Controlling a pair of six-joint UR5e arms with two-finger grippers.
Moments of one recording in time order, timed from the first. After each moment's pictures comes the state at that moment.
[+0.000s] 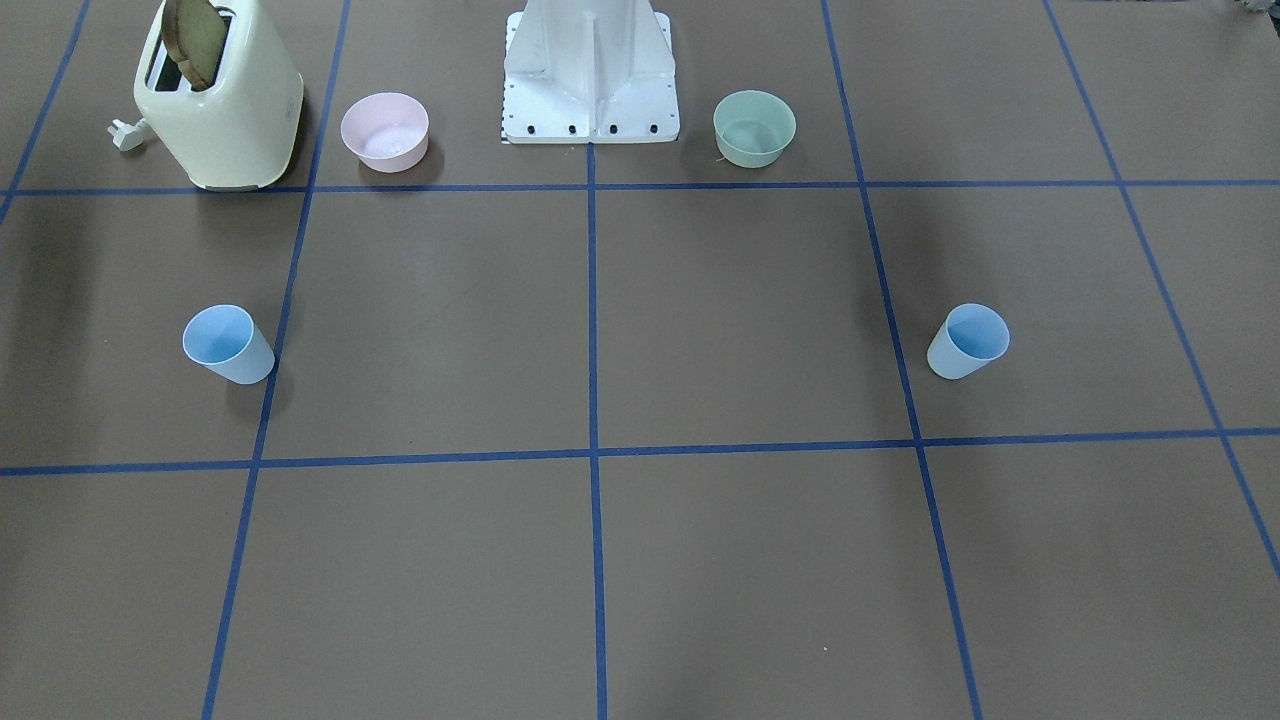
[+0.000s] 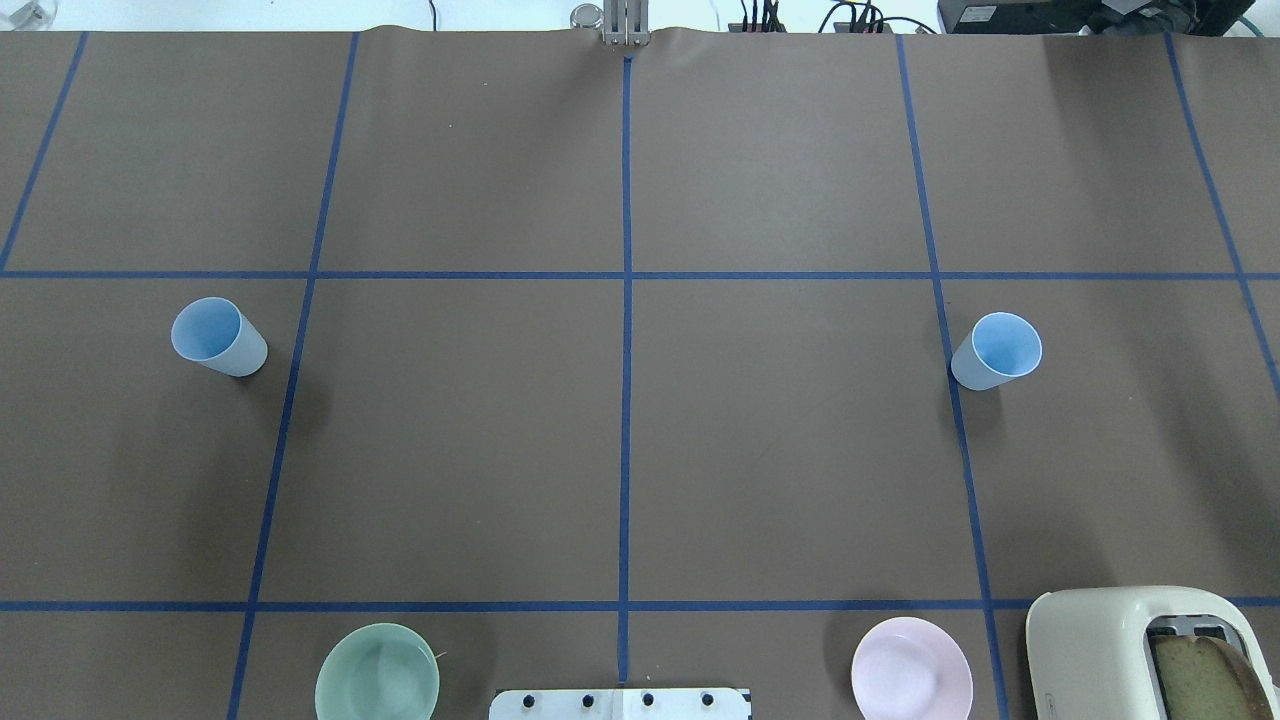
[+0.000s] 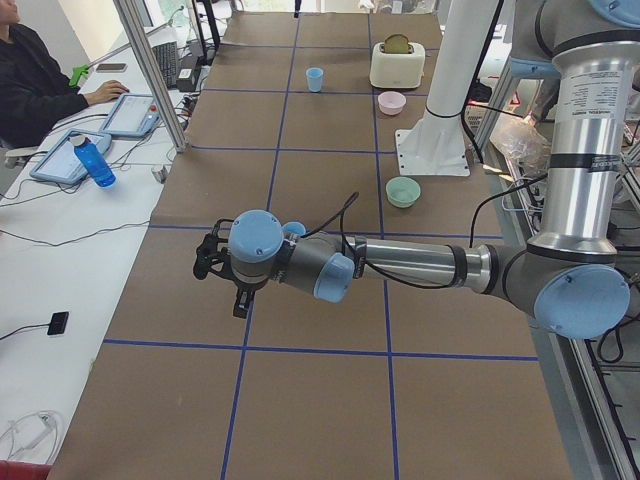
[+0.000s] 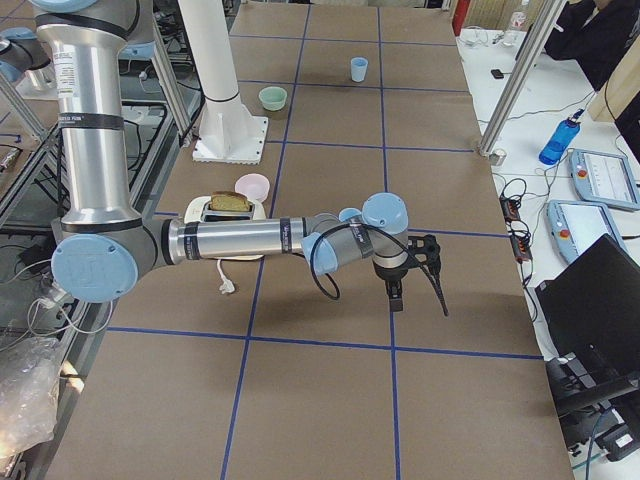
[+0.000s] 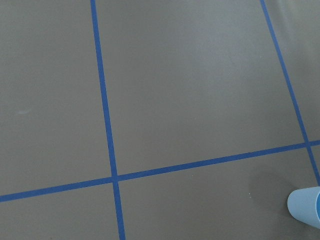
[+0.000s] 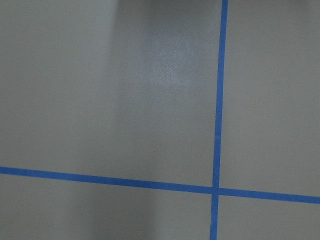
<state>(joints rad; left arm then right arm) -1.60 -1.61 -1.62 -1.88 -2.54 -0.18 1.41 -1.53 1.63 -1.22 2.28 0.38</state>
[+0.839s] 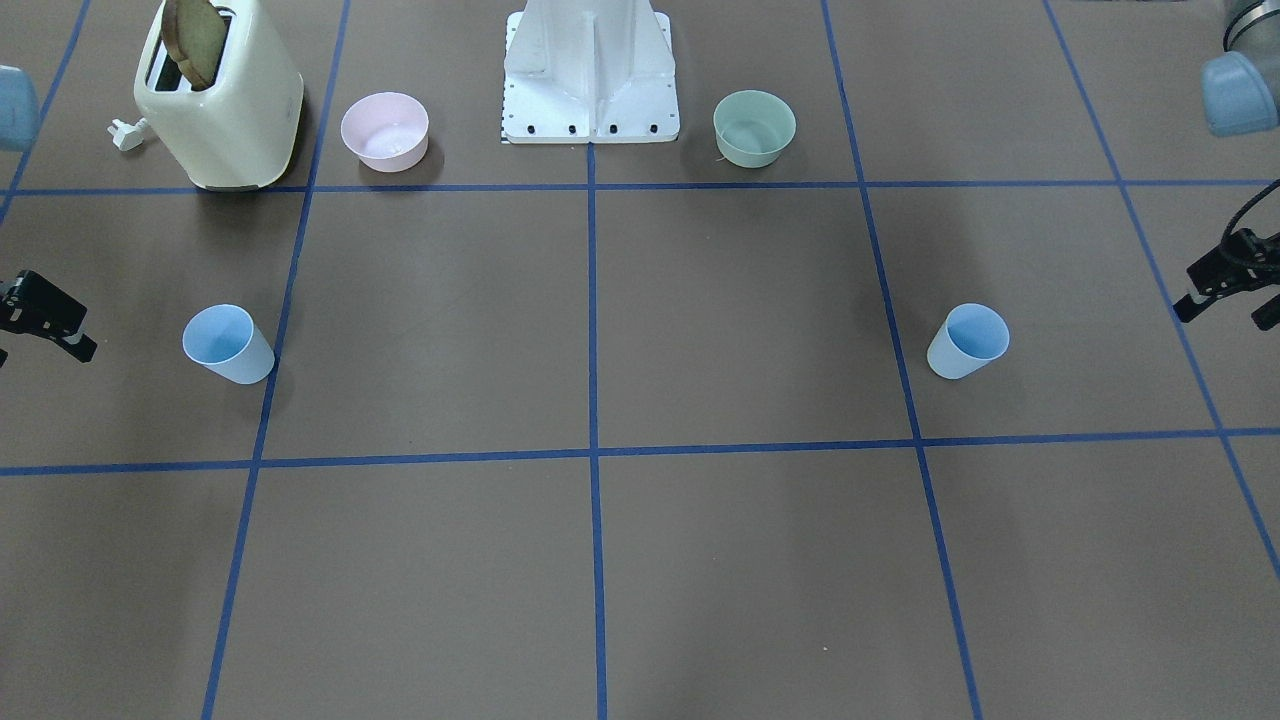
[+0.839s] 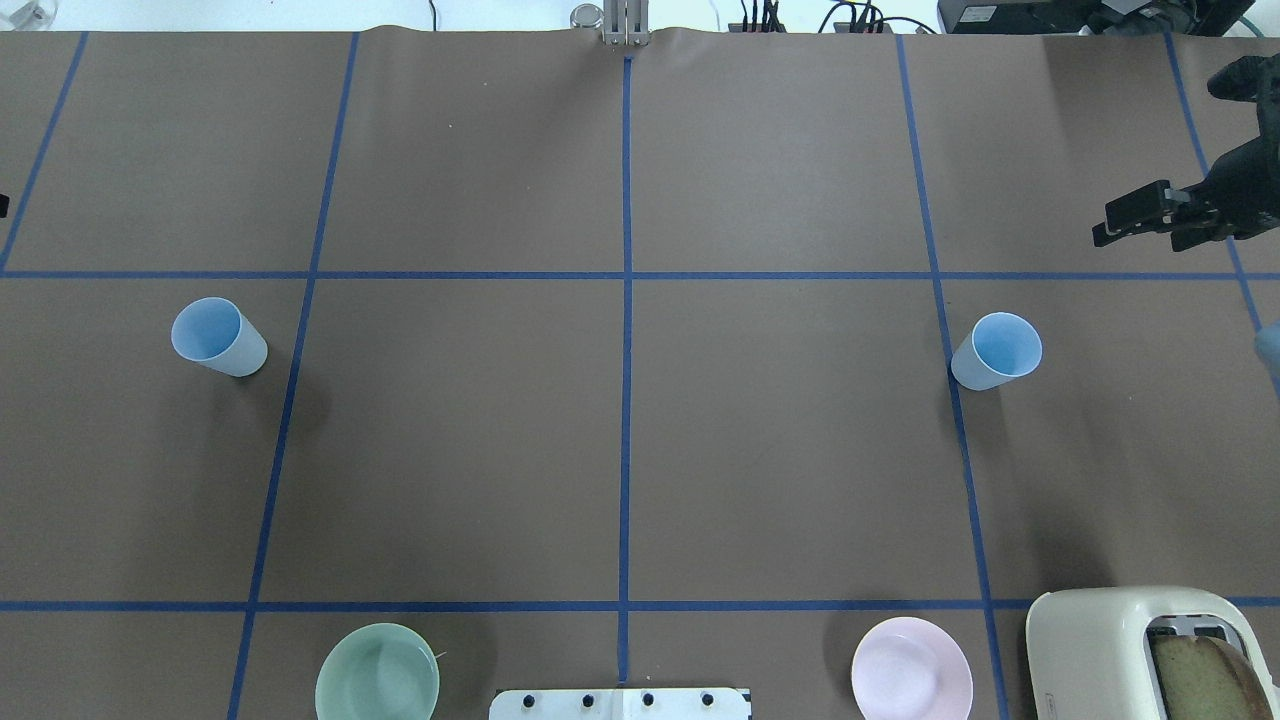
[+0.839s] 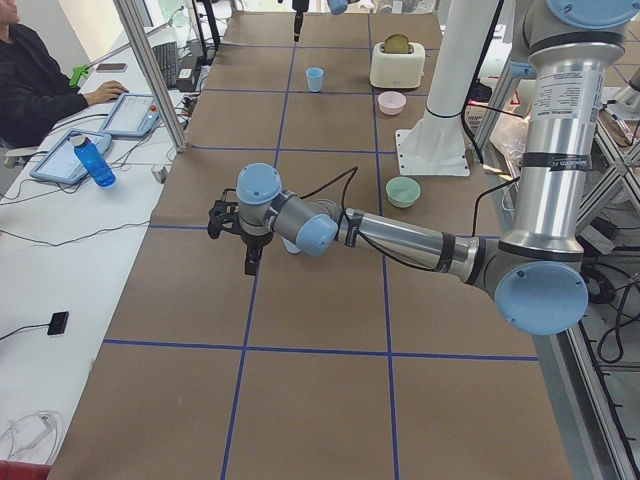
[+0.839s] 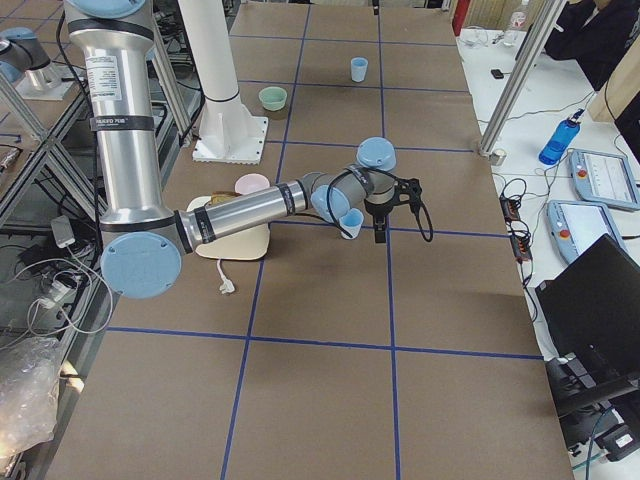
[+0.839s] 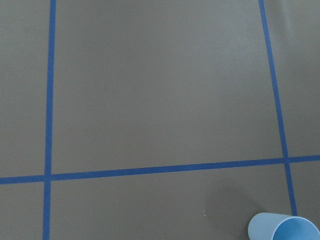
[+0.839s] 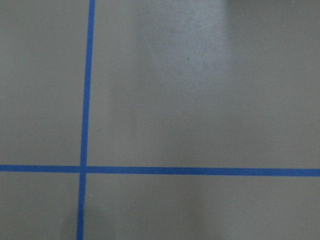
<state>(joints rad) -1.31 -1.64 -1.74 -1.93 -2.35 -0.54 1.15 -1.50 1.81 -1.22 2.27 0.73</state>
